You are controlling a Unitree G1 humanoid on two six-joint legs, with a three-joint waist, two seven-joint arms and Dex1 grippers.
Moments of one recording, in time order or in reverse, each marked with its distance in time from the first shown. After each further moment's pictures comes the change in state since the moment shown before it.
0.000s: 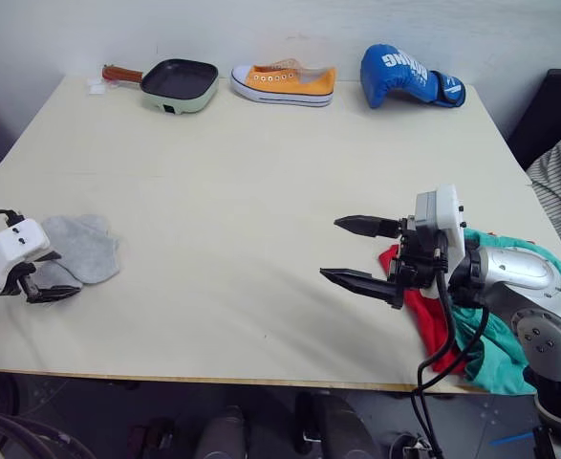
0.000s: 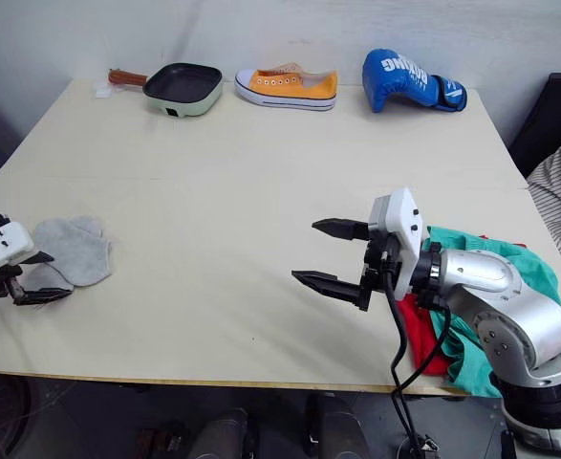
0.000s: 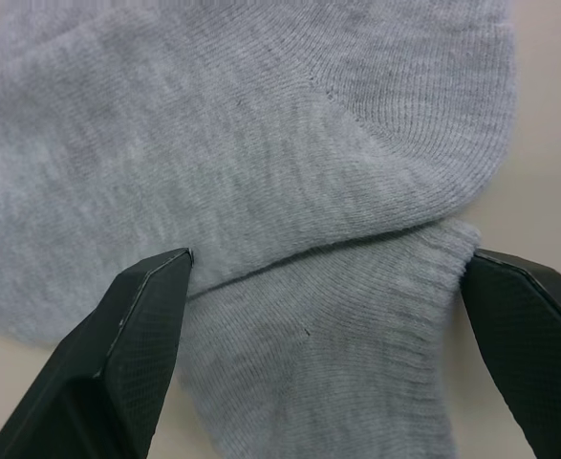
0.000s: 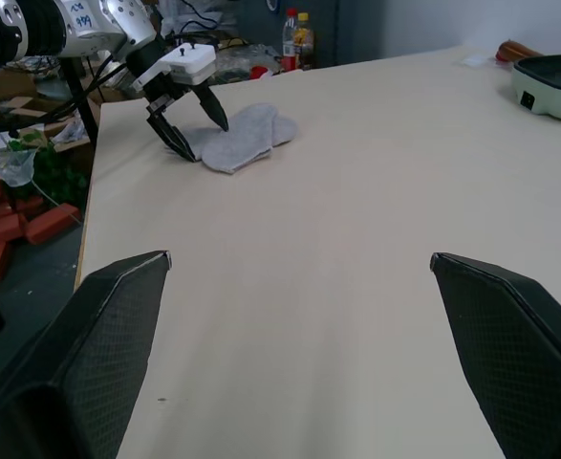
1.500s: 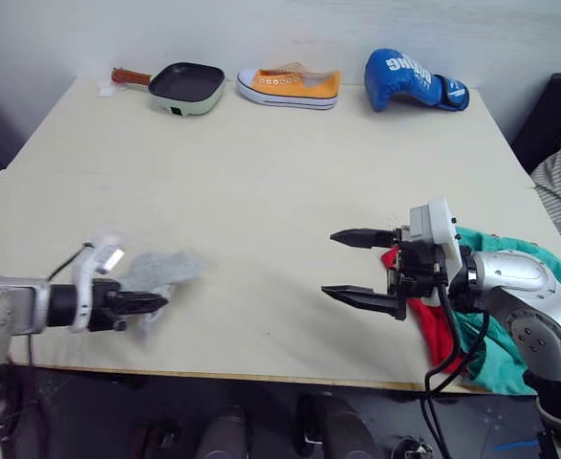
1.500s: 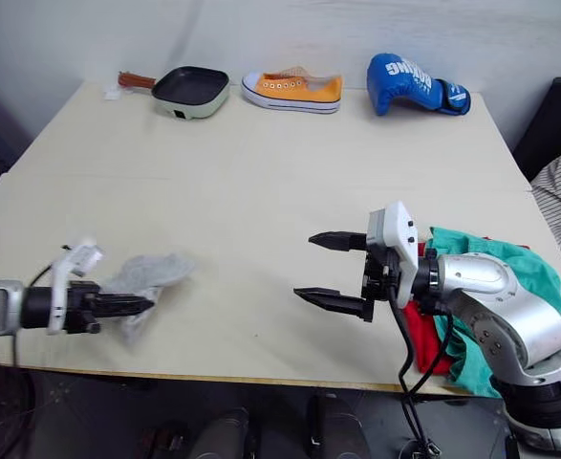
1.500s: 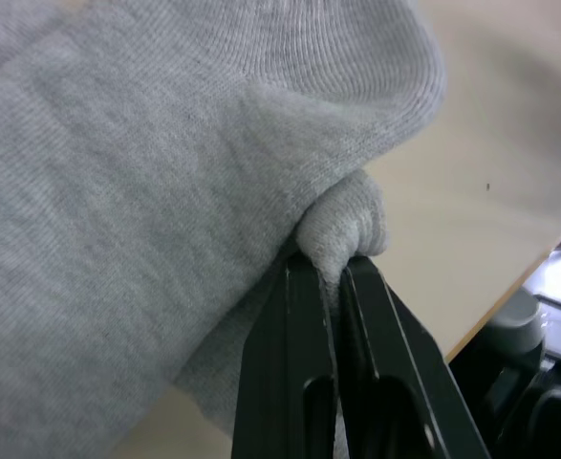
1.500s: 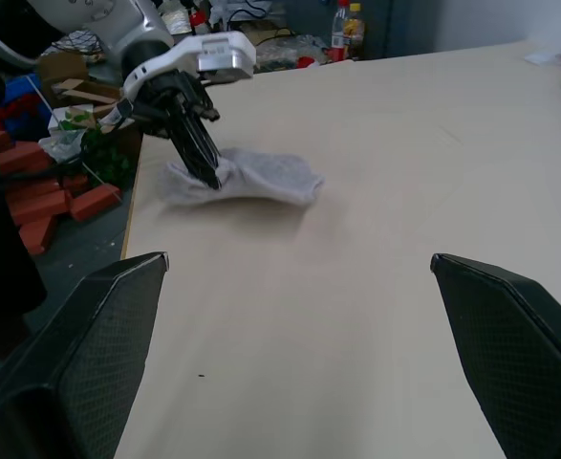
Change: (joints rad) left arm 0.449 -0.294 0.351 -1.475 -0.675 1.849 0.315; right arm 0.009 -0.022 0.039 0.049 -0.045 -0.067 0.119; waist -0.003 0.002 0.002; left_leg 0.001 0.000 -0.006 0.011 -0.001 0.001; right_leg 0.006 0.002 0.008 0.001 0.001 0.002
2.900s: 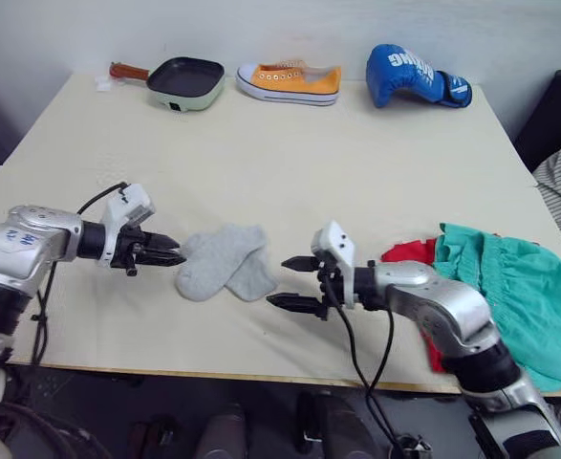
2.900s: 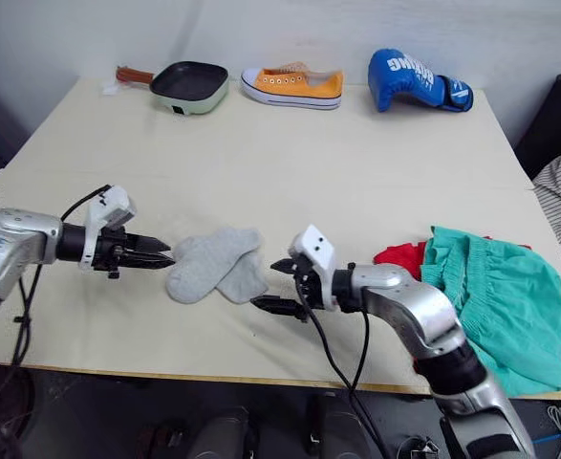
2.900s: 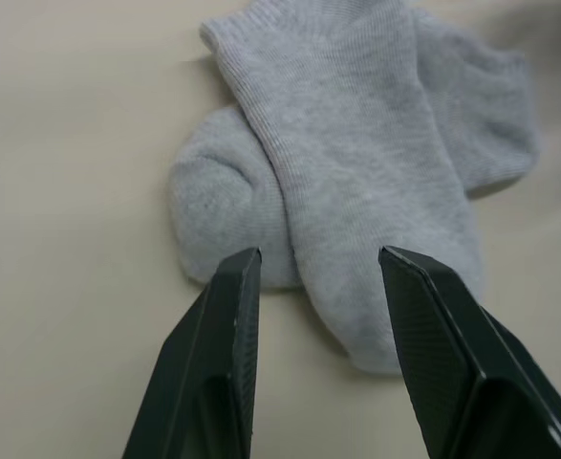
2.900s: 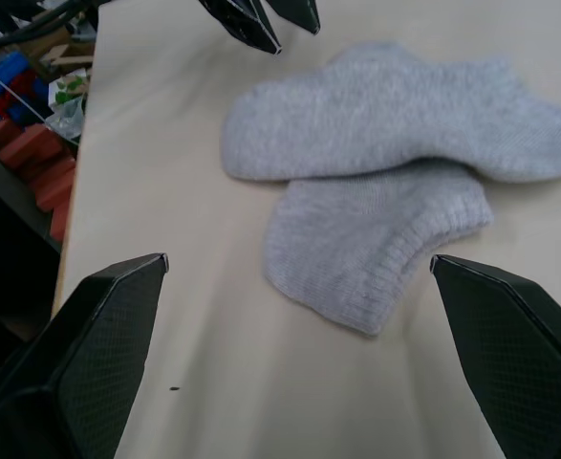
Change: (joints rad) left arm -0.453 0.211 -0.664 0.696 0.135 -1.121 -0.293; right arm -0.192 0.271 0.392 0.281 -0.252 0.142 -0.179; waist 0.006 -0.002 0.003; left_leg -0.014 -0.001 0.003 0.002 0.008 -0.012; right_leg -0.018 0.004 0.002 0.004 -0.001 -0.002
